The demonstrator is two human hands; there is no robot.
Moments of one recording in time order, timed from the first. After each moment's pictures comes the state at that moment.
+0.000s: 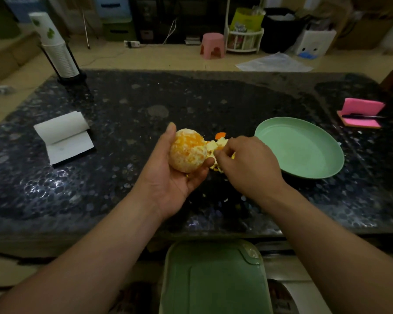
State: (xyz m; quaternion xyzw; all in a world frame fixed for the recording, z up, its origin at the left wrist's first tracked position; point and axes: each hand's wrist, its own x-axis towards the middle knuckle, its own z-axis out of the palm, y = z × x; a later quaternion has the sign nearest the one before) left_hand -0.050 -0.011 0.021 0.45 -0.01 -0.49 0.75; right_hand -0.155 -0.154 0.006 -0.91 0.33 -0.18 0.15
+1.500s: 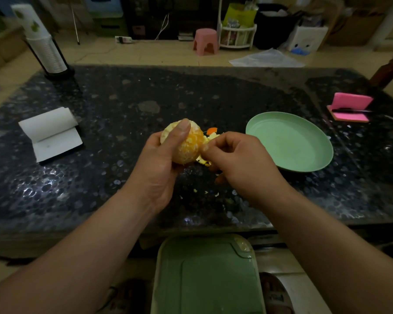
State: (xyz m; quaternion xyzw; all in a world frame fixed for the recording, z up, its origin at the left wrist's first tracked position) left_hand -0.050 -0.021 0.010 0.54 -0.14 -0.35 0.75; right_hand -0.181 -0.129 0.035 -0.78 0.30 -0.19 0.52
